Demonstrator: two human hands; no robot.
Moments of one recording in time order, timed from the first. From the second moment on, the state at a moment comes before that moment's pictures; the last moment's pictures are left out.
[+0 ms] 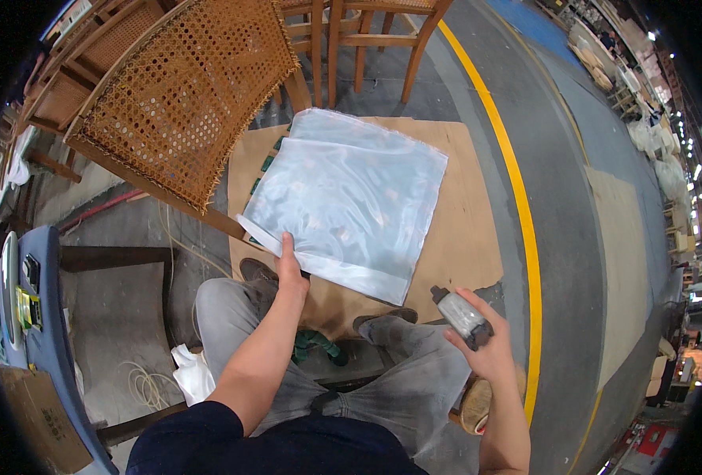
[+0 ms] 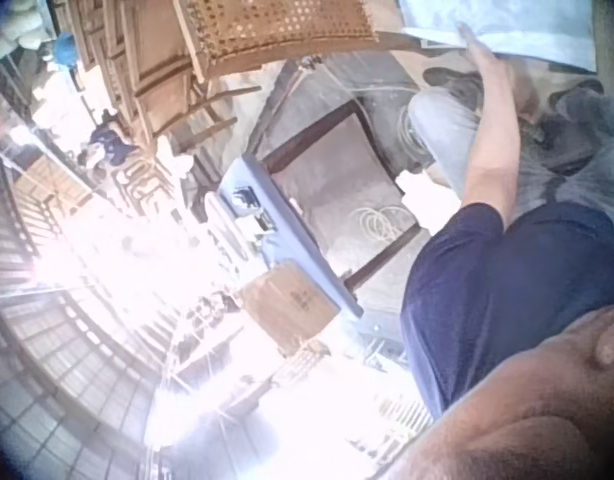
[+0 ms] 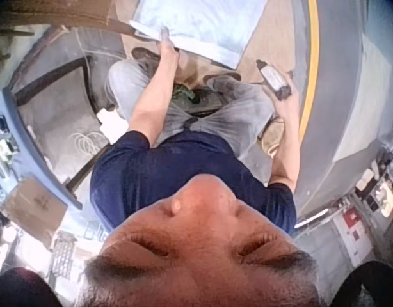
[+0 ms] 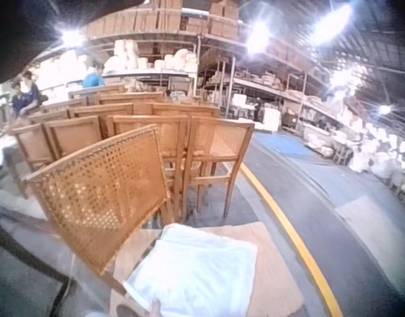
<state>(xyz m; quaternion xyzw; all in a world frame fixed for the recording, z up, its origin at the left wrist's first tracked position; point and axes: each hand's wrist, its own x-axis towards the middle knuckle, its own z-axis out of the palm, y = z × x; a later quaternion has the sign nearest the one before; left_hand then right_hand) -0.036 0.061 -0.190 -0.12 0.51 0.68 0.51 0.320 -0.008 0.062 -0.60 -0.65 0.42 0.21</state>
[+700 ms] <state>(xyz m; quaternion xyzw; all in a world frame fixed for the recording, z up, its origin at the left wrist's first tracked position) -0.110 0.079 -0.189 0.16 0.58 0.41 0.69 0.340 -0.072 0.066 -0.66 -0.53 0.45 0.27</state>
